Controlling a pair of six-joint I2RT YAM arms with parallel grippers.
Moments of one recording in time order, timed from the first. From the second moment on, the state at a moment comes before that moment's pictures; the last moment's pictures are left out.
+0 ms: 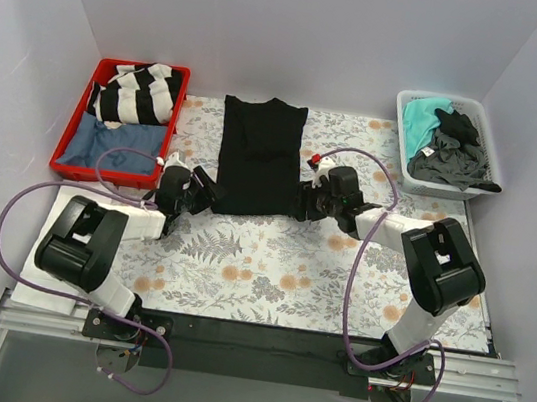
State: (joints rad) left arm -0.27 1.52 0.53 0.48 0.05 -0.88; right arm 0.52 1.74 0.88 0.19 -0.30 0.18
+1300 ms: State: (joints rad) left arm -0.27 1.62 0.50 0.53 0.11 -0.91; right arm 0.53 1.75 0.80 0.29 -0.28 0.21
